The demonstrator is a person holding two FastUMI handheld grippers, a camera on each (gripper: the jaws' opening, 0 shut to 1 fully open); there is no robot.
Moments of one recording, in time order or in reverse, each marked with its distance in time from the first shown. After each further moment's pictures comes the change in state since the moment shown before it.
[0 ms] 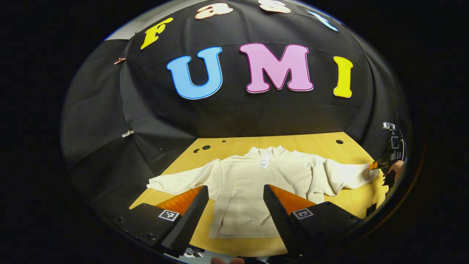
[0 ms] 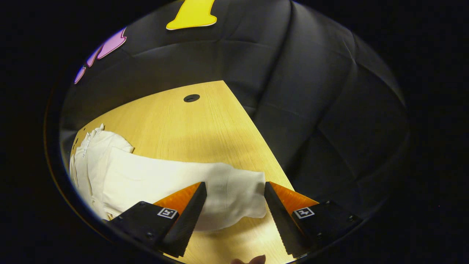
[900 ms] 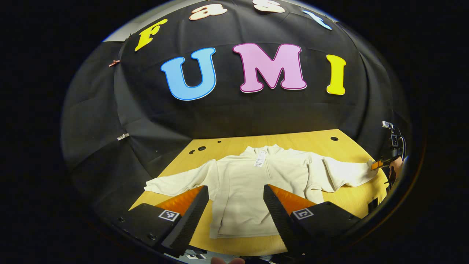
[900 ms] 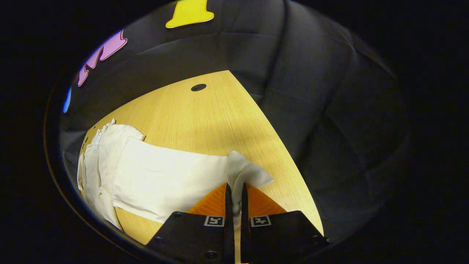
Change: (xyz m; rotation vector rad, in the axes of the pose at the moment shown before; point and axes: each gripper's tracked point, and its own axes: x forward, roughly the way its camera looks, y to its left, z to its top) left arm -0.001 -0.004 -0.010 0.013 -0.002 -0.061; right arm -0.032 0.006 -0.023 0.059 0.053 0.099
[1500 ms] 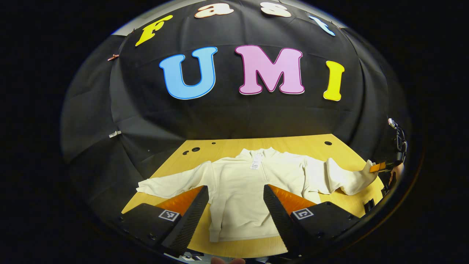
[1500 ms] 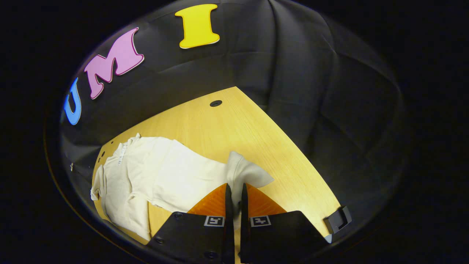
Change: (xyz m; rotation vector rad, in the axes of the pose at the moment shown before) left arm 0.010 0.021 0.007 -0.033 -0.028 -0.070; right arm -0.097 0.073 -0.008 0.116 -0.130 0.068
